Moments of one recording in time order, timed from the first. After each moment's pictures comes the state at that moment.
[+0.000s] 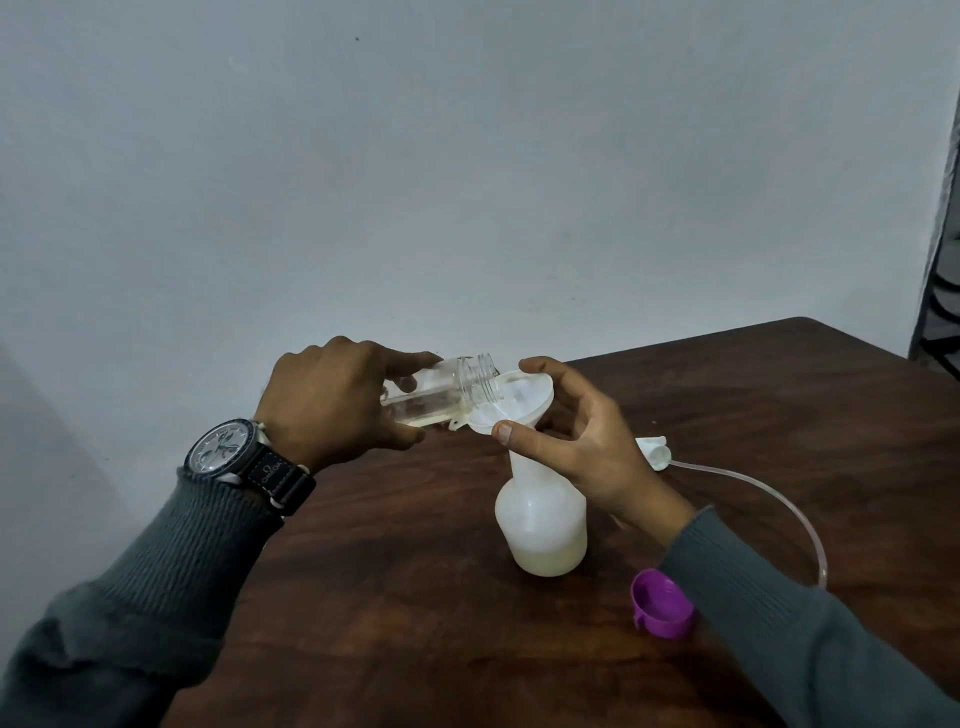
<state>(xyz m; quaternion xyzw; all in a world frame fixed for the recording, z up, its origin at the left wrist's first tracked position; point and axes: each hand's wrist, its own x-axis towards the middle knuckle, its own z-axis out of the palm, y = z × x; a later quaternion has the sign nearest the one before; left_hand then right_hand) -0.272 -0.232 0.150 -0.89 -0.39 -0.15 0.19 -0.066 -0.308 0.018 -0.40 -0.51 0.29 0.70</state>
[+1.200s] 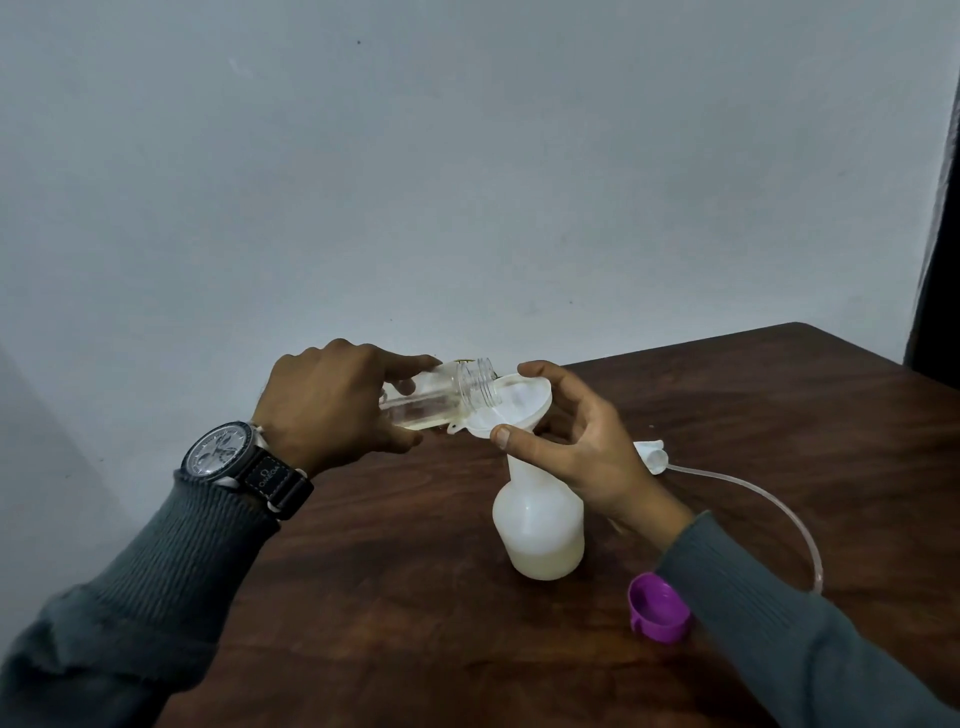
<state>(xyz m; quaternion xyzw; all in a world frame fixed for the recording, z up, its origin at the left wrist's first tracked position) -0.272 -0.237 0.150 -0.88 -0.40 -0.15 0.19 -0.066 -0.306 0.017 -0.39 -0.51 0.29 0.71</state>
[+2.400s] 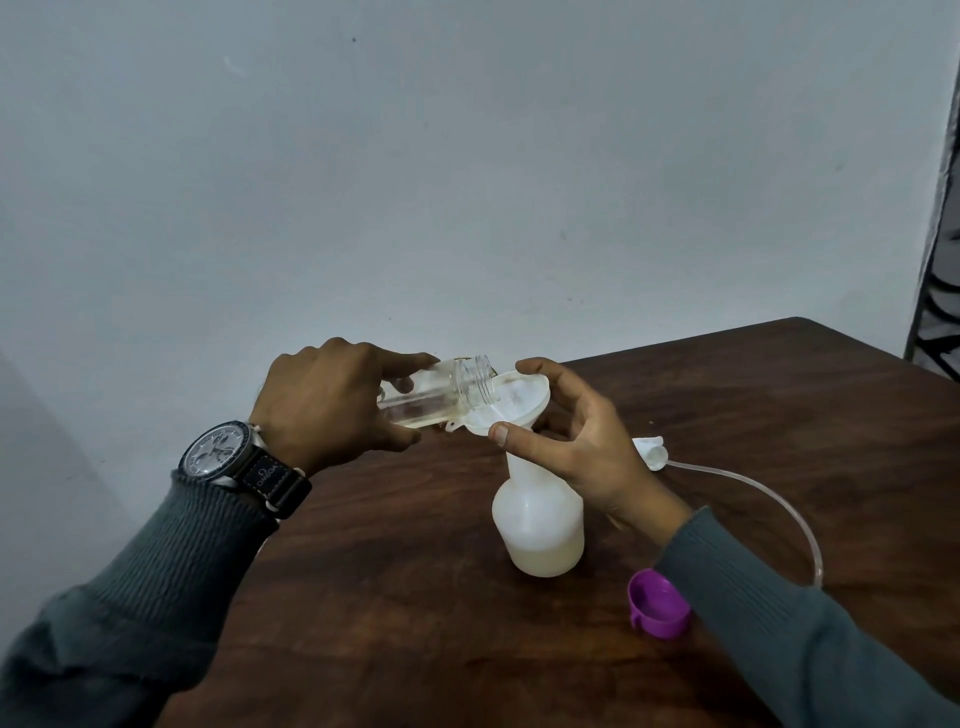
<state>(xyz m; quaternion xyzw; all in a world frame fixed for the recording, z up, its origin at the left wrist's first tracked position) -0.272 -0.235 0.150 -0.89 -0.39 -0.15 0.20 -0.067 -0.309 0.020 -0.40 -0.51 0.29 0.71</state>
